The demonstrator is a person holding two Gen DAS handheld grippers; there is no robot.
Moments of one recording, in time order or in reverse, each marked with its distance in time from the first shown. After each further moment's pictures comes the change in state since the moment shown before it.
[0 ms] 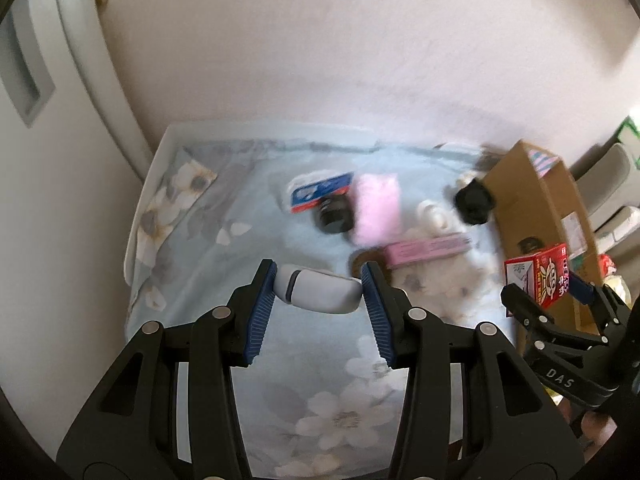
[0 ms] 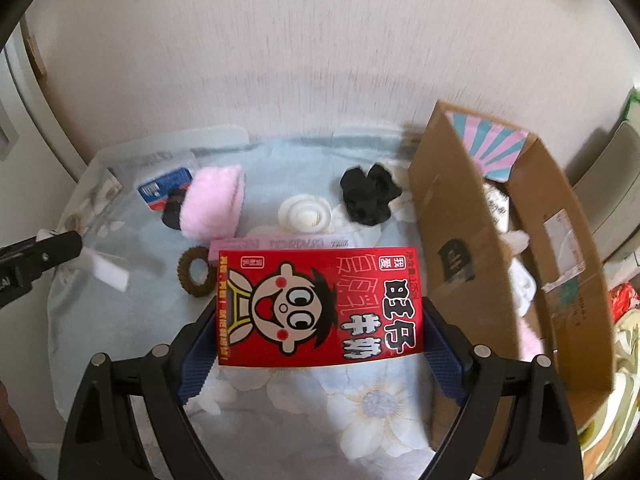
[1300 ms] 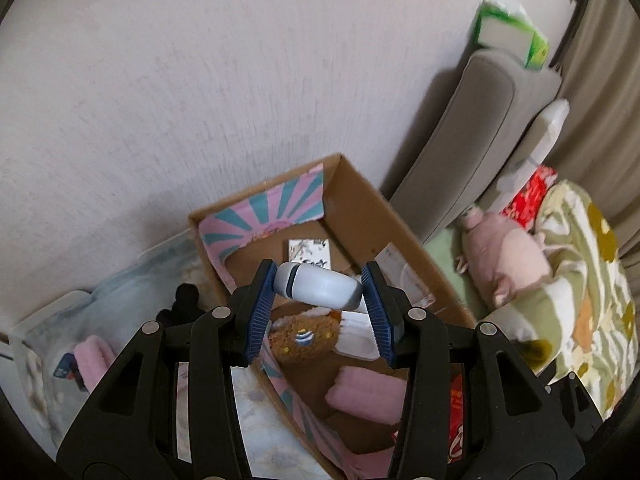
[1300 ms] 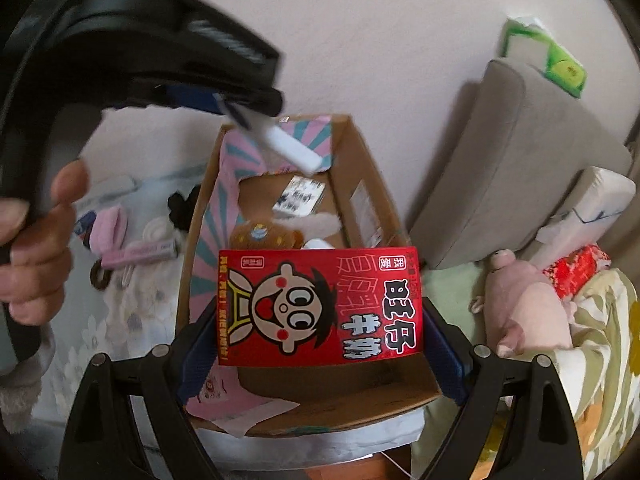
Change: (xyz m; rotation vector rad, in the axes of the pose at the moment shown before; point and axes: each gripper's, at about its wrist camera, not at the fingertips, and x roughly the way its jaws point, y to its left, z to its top) left arm 0.059 -0.342 0.053 0.474 0.017 -0.238; right arm -0.054 -0.185 -0.048 0.127 -0.036 -0.078
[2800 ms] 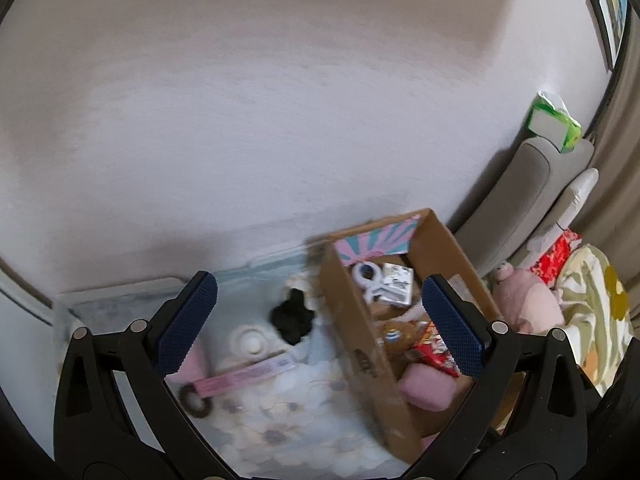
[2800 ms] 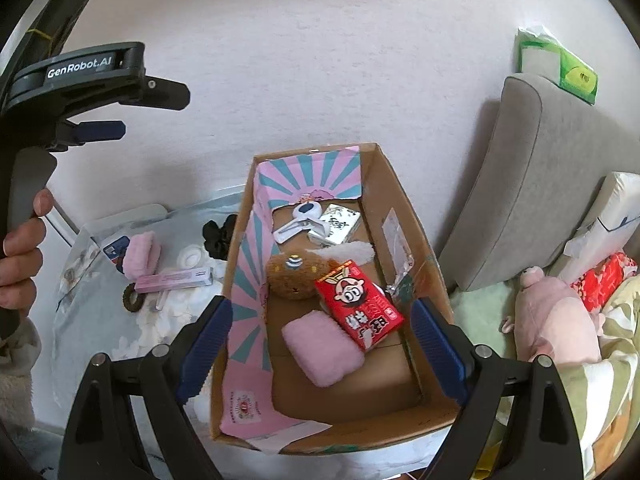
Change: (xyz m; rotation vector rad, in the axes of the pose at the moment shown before) left arm -0.108 0.100 -0.025 -0.173 -0.184 0.138; right arm -0.018 0.011 0.002 0.025 -0.127 0.109
